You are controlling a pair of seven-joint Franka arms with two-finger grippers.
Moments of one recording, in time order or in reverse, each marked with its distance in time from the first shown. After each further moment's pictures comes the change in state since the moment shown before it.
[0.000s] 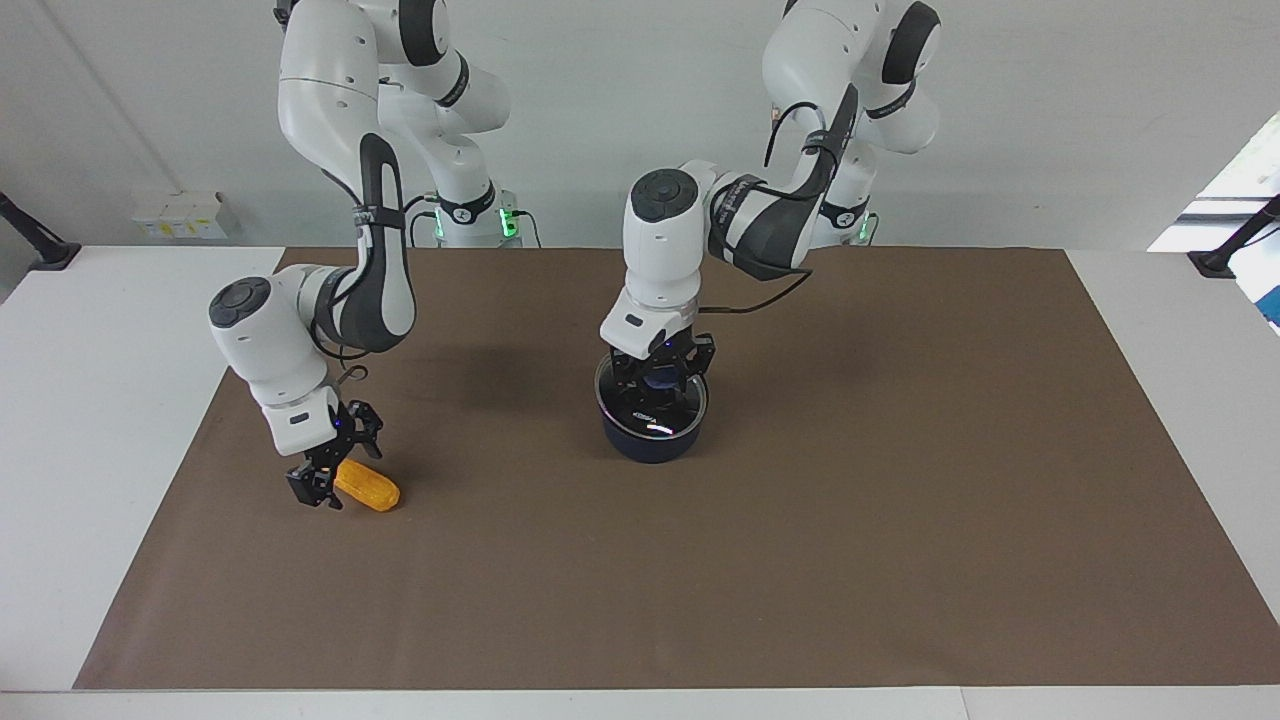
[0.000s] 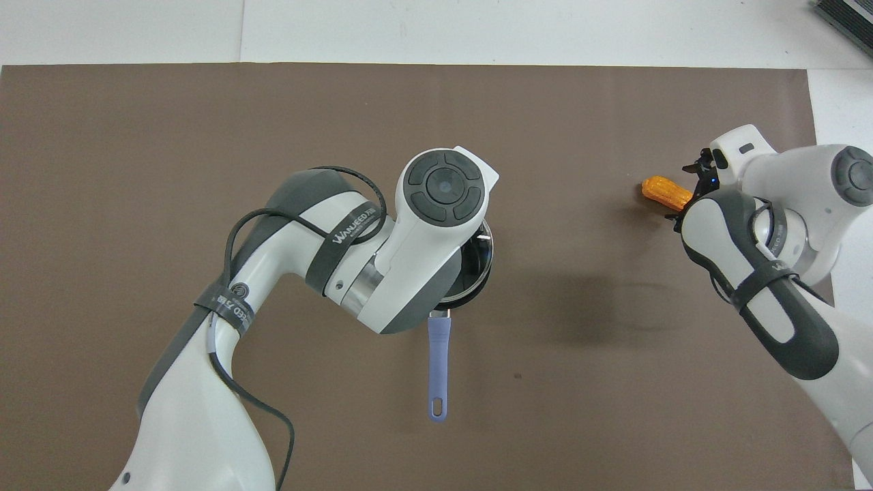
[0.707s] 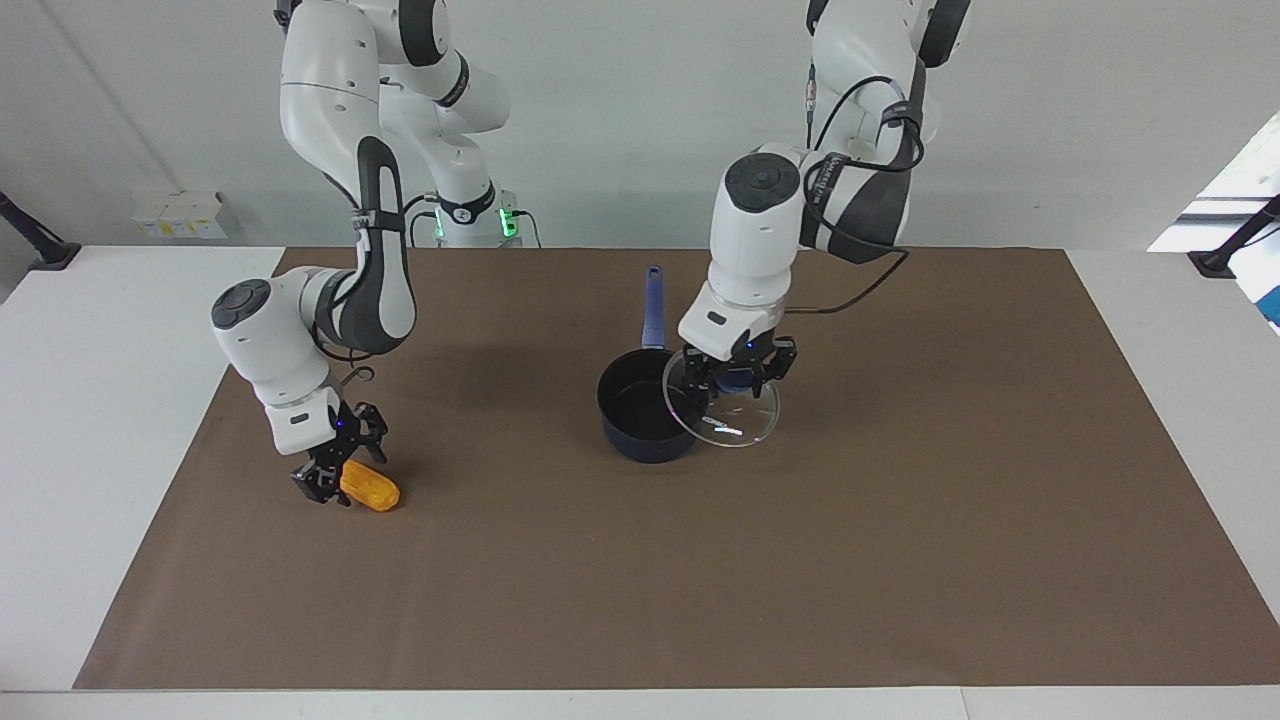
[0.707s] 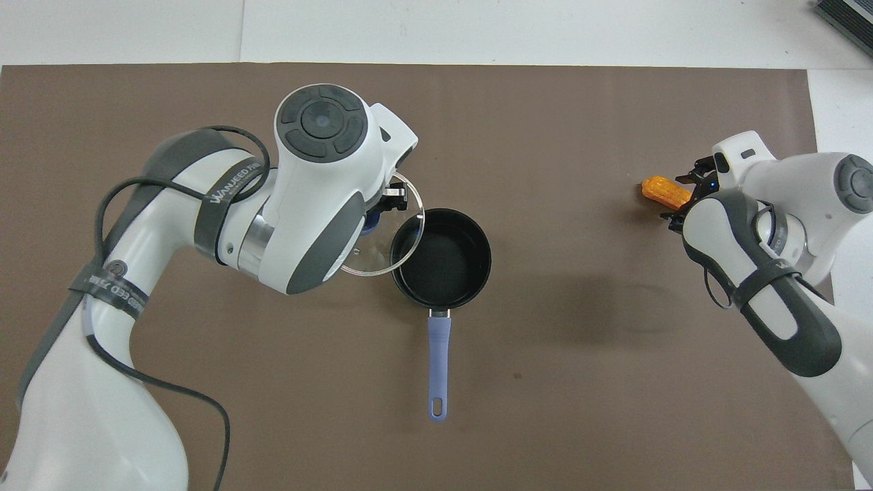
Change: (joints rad) left arm 0.151 -0.062 0.029 -0.037 0.003 -0.050 0.300; right arm -0.003 0.001 -0.001 -0.020 0.074 0.008 0.000
